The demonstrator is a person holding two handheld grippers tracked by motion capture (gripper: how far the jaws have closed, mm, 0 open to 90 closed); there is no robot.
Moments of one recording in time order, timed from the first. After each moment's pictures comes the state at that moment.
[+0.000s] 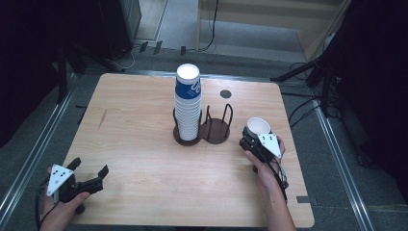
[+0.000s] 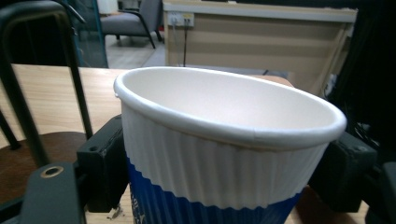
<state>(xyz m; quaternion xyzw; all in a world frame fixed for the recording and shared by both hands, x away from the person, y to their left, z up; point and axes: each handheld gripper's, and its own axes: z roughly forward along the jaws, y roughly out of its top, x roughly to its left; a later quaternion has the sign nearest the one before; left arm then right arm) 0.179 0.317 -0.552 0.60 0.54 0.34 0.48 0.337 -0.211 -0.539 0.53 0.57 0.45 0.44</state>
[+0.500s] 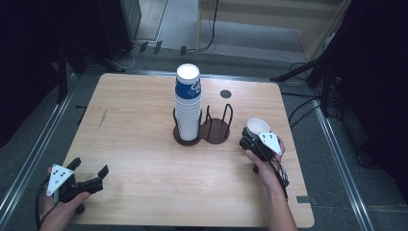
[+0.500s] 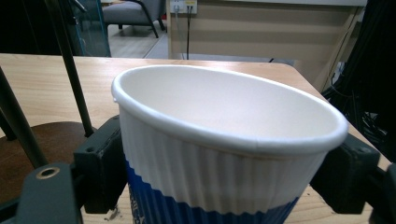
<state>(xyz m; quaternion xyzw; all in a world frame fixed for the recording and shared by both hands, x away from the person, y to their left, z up) 0.179 0.317 -0.552 0.60 0.54 0.34 0.48 0.342 -0.214 -0.542 0.53 0.58 0.44 0.43</state>
